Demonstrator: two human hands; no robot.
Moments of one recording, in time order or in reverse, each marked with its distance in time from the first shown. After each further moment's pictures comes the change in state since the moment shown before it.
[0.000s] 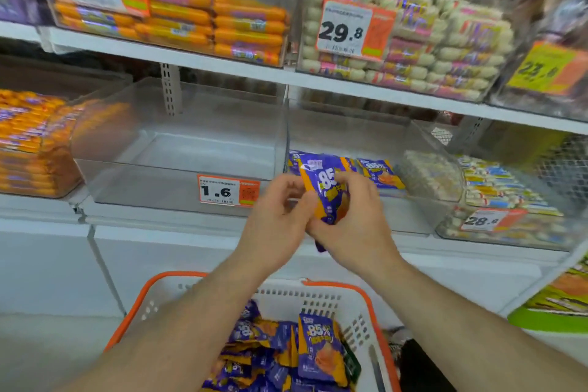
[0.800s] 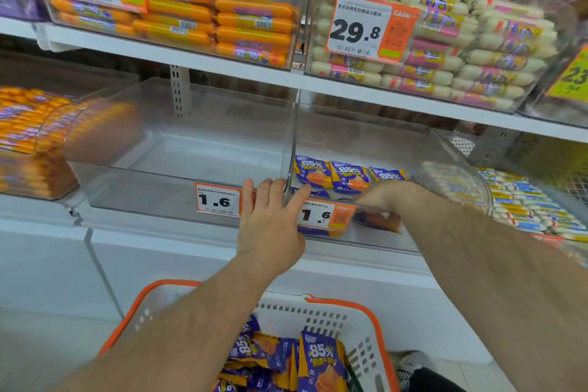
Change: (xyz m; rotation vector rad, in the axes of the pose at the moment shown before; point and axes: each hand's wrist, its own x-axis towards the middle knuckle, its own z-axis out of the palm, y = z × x) left_hand 0.044 -0.078 0.008 1.315 0.007 0.230; right_hand 0.156 0.073 -0.002 -0.811 -0.842 0.318
